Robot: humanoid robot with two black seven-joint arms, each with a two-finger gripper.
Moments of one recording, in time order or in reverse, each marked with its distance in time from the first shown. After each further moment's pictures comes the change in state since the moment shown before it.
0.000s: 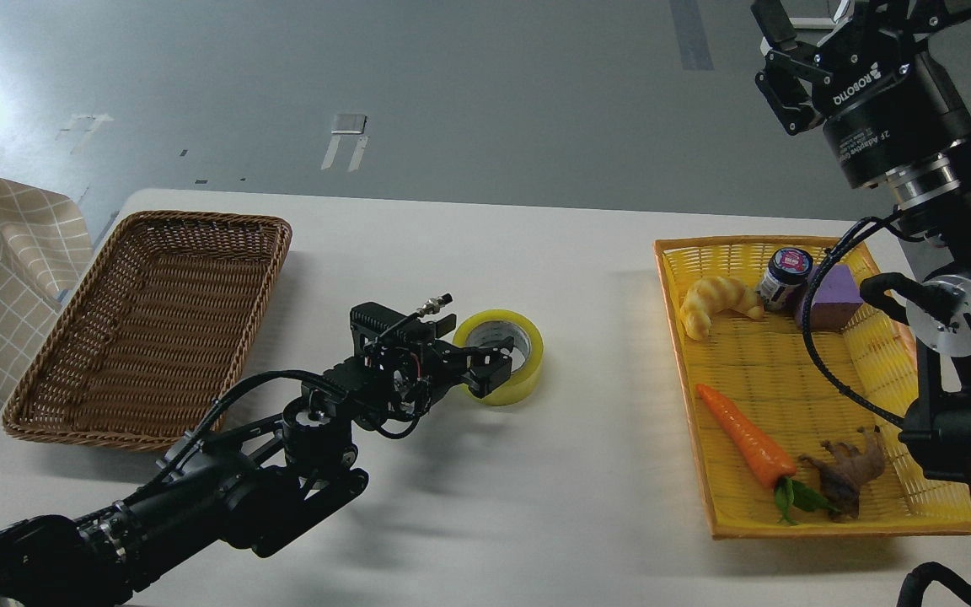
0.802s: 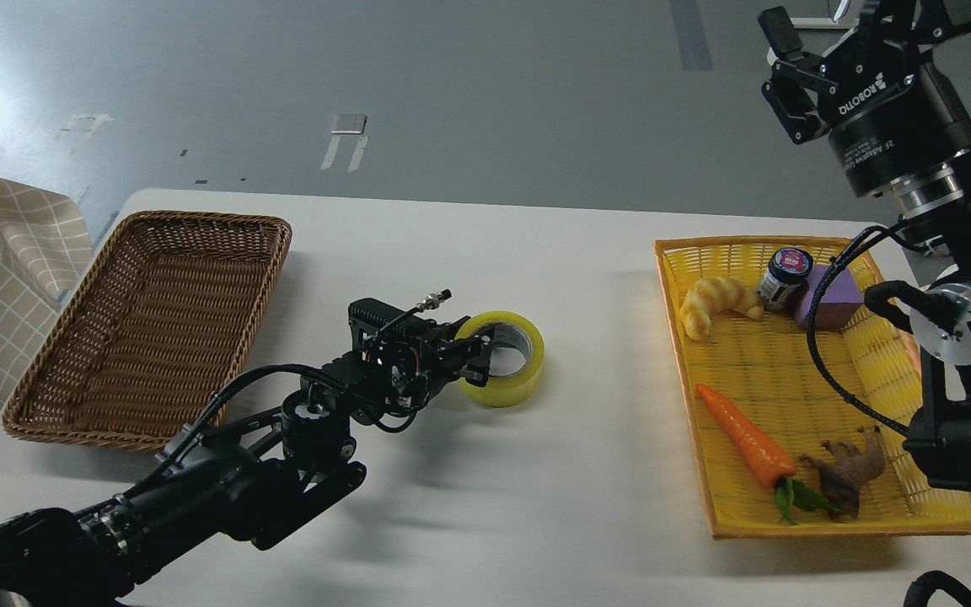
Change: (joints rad) left arm -0.018 -0.001 -0.002 0.021 0.000 -0.031 0.005; right arm -0.022 -0.004 0.006 0.006 0.000 -0.012 0.000
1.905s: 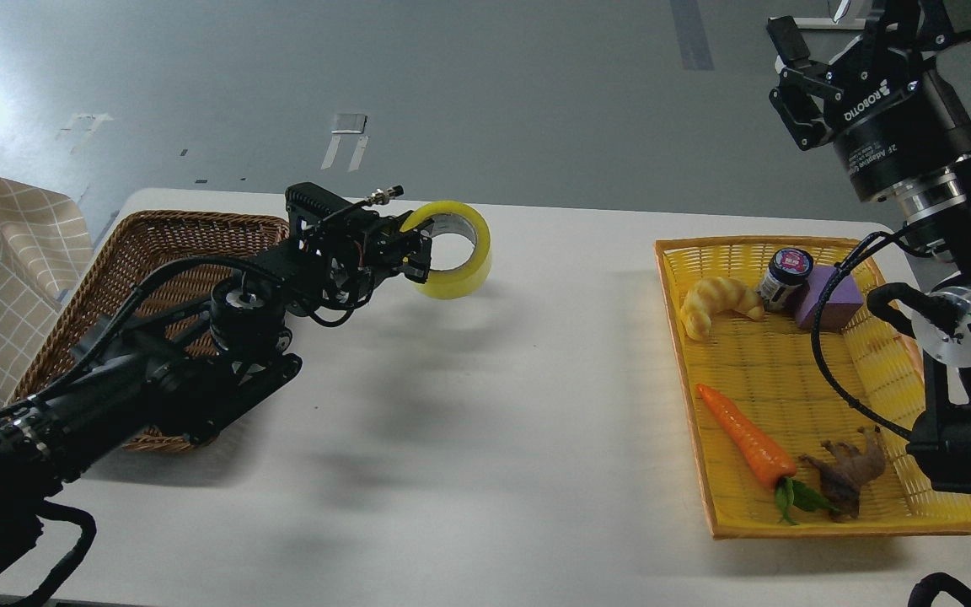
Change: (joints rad) left arm -0.235 0.215 0.000 -0.023 0.000 -0.080 -0.027; right arm -0.007 -0.009 0.001 -0.020 0.000 -0.016 0.002
